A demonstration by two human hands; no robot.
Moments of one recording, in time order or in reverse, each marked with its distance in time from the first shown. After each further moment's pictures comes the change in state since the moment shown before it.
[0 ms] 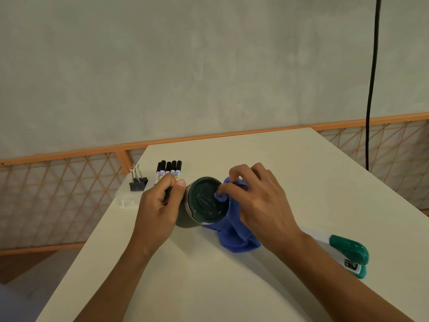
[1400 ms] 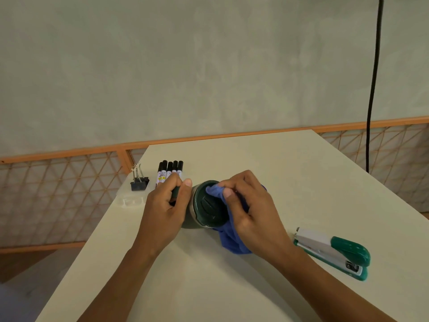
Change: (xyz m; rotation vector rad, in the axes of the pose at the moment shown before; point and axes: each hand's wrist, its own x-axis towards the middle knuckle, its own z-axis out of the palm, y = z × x) left_hand -0.001 -0.005 0.007 0.054 0.019 -0.013; right_hand -0.004 -0.034 0.002 0.682 0.026 0.375
